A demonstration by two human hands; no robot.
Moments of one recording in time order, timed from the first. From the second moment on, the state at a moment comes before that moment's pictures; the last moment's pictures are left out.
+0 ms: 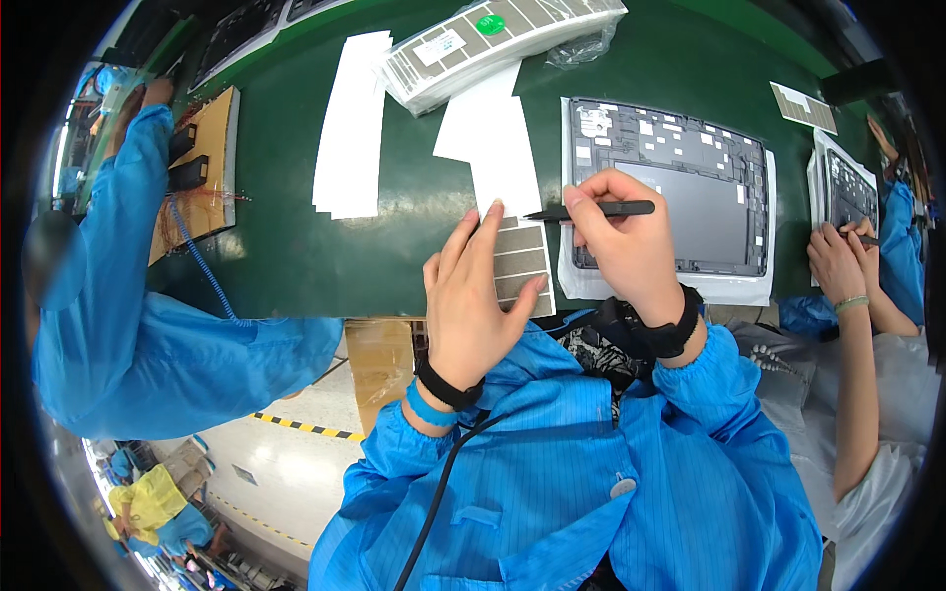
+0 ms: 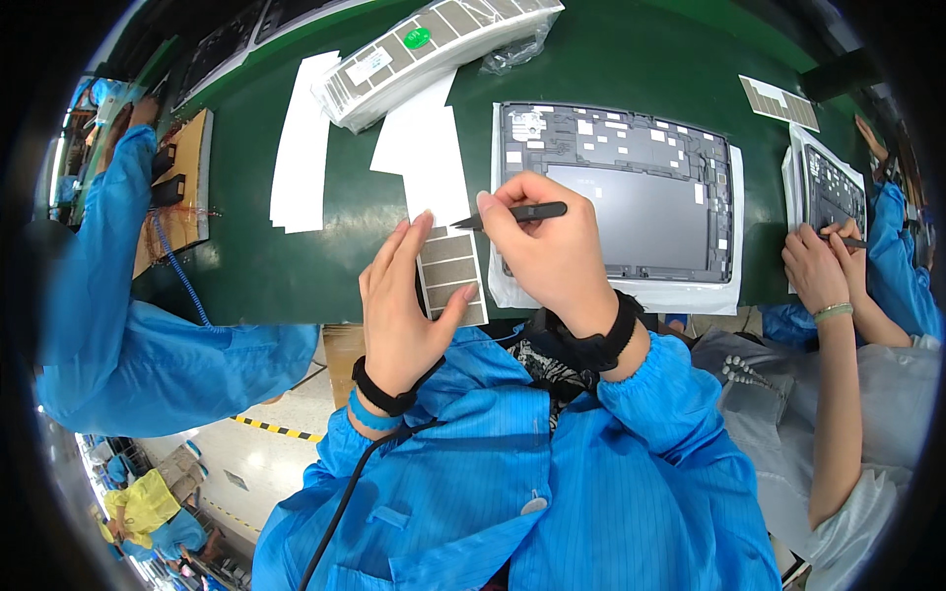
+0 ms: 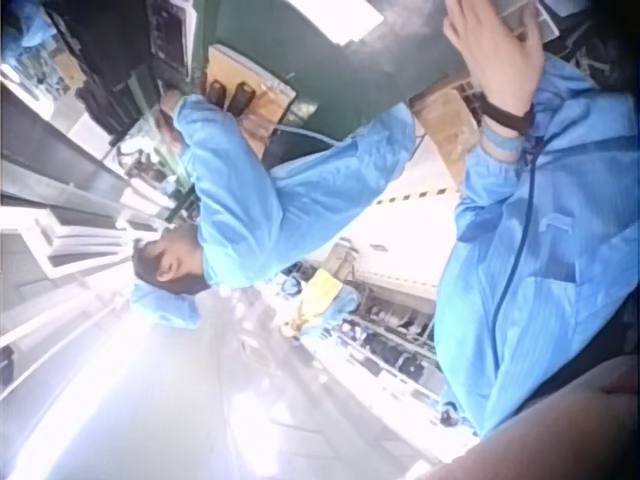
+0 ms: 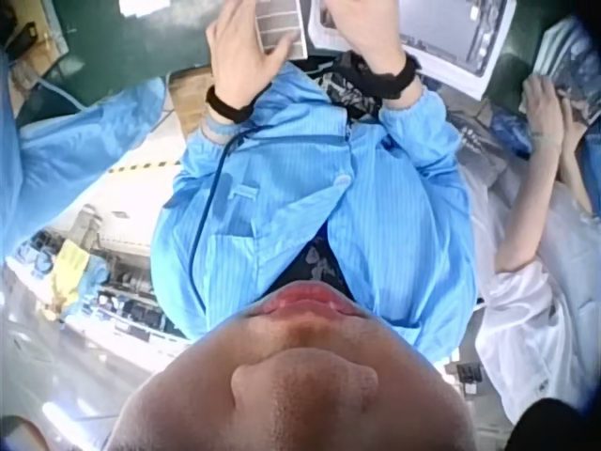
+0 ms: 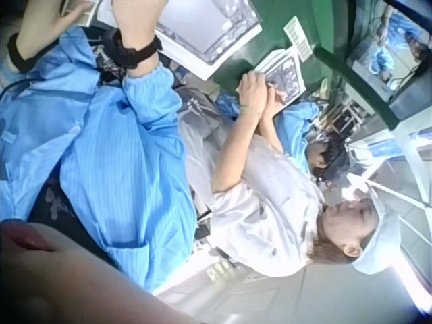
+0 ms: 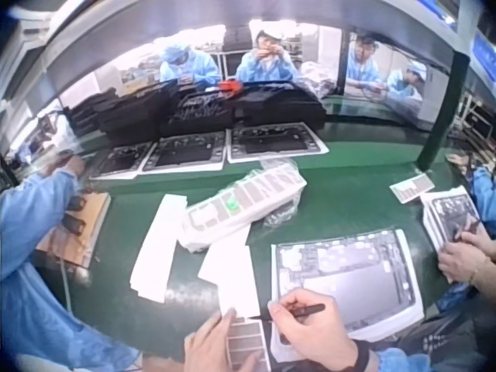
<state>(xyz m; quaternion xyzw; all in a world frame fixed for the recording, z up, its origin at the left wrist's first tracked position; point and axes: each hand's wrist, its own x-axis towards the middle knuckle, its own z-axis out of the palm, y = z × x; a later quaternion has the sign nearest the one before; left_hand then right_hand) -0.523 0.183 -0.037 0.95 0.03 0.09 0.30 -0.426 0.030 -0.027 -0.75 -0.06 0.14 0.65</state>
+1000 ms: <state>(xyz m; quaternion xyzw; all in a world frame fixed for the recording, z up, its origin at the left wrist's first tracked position) -0.513 0.191 -0.016 0.96 0.03 0.03 0.28 -0.421 0.011 -0.002 -0.72 0.01 0.07 0.69</state>
